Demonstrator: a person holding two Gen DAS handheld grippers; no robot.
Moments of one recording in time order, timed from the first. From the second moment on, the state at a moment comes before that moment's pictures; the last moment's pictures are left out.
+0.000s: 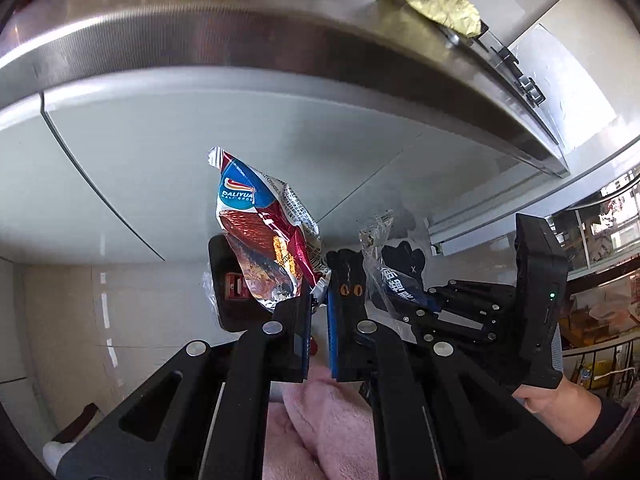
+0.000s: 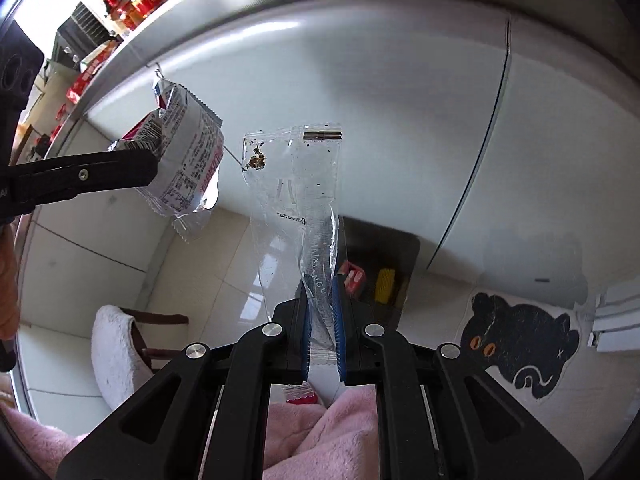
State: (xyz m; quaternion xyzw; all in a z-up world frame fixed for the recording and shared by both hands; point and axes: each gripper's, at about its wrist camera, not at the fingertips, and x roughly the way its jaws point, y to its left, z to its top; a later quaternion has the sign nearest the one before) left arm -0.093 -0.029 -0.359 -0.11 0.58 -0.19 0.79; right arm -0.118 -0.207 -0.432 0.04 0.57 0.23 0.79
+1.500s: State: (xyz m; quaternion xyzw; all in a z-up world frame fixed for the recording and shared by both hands) left arm -0.055 0.000 -0.431 -0.20 0.61 -0.13 0.76; right arm -0.091 -0.222 -0.492 0.03 0.59 0.17 0.79
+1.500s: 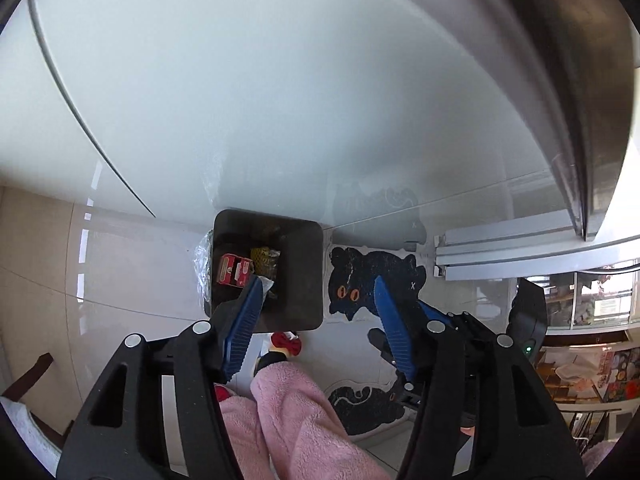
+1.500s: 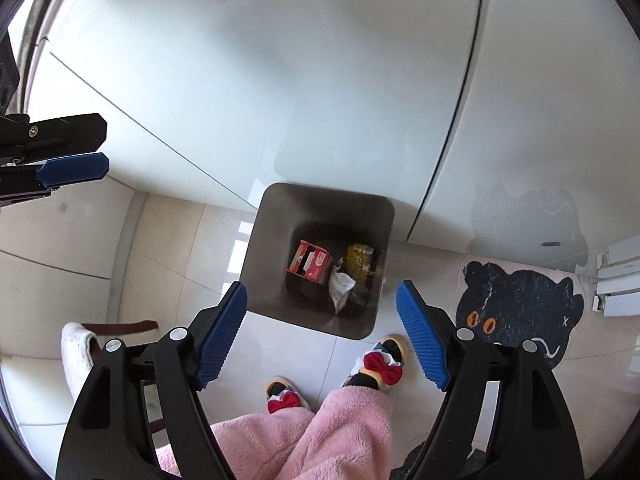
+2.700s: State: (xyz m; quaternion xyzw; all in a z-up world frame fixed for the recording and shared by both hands) left arm 0.041 -0.006 -0.143 -0.11 0.42 -0.09 0.90; right arm 0.048 -0.301 -0.175 0.02 0.37 0.13 0.92
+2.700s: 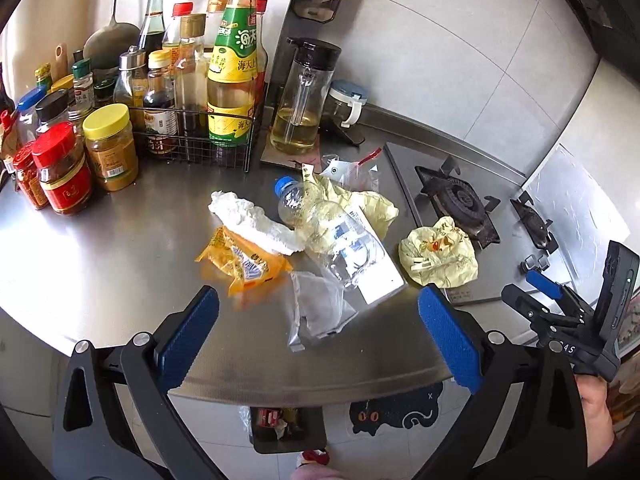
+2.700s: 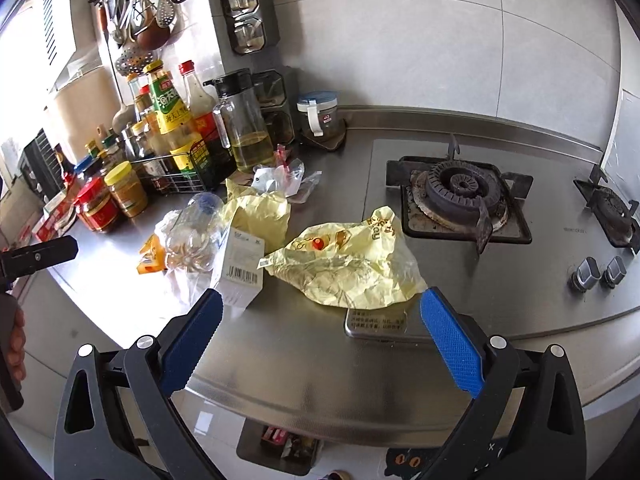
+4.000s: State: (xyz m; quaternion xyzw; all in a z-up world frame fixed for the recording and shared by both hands) left arm 0.163 -0.051 -0.221 -0.09 0.52 -0.02 0.85; right arm 0.137 -0.306 -0.241 0.02 0.44 0.20 0.88
